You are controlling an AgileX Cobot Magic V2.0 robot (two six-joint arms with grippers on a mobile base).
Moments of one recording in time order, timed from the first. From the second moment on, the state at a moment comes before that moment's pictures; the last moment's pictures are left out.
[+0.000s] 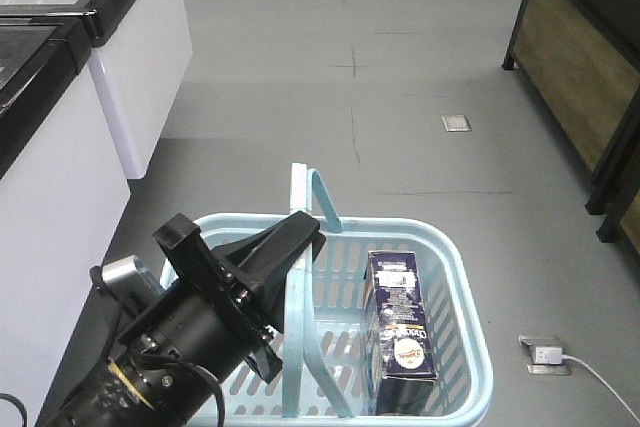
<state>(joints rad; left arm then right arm) -1.04 1.41 -0.45 -0.38 -1.09 -1.55 -0.08 -0.01 0.03 -0.04 0.18 0.04</state>
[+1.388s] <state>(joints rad) -1.04 1.41 -0.45 -0.38 -1.09 -1.55 -0.08 -0.01 0.03 -0.04 0.18 0.04</state>
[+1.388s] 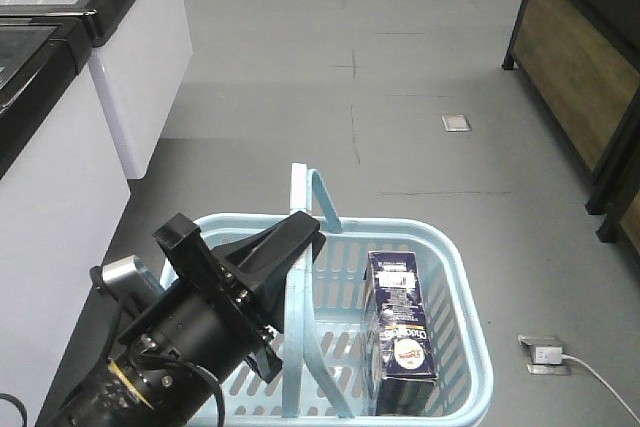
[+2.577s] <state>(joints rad) -1.04 1.41 -0.45 -0.39 -1.09 -1.55 -0.08 -0.01 0.03 -0.04 0.18 0.04</state>
